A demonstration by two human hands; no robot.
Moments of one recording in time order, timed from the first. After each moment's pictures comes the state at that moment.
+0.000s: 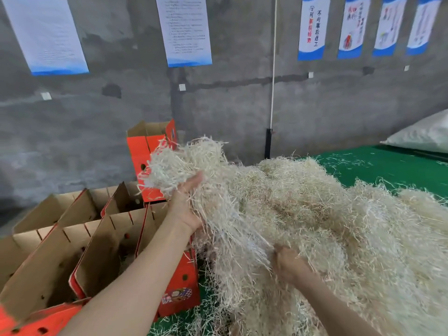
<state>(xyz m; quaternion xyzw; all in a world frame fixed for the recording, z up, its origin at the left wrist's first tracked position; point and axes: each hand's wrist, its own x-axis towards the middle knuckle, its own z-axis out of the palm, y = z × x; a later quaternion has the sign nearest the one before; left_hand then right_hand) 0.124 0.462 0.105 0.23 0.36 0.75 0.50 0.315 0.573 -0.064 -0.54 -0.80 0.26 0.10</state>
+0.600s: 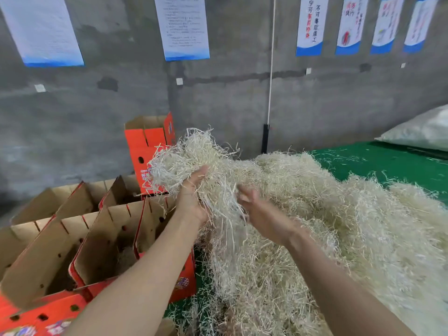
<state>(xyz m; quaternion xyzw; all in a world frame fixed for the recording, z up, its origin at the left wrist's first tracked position) 0.146 0.465 0.099 0.18 0.37 0.76 0.51 0.293 0.539 0.043 -0.22 -0.72 0.61 0.24</state>
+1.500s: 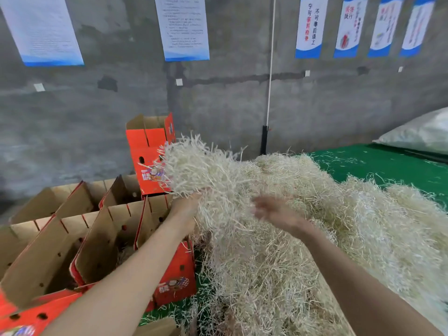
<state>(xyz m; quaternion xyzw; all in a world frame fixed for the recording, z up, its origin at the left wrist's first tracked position) 0.124 0.457 0.080 0.21 0.69 0.62 0.31 0.317 0.572 0.034 -0.34 -0.83 0.39 0.21</state>
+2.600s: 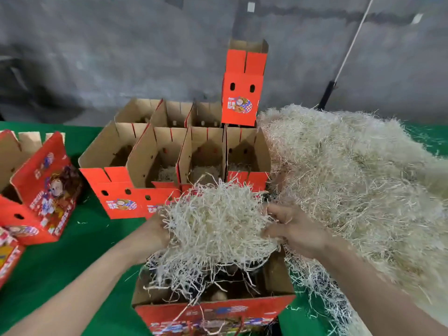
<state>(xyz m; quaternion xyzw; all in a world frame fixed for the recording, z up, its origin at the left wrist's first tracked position) -0.006 0.146 -0.032 0.32 0.82 0.34 0.32 0.212 0.335 0.004 -0.21 -0.74 0.64 0.02</state>
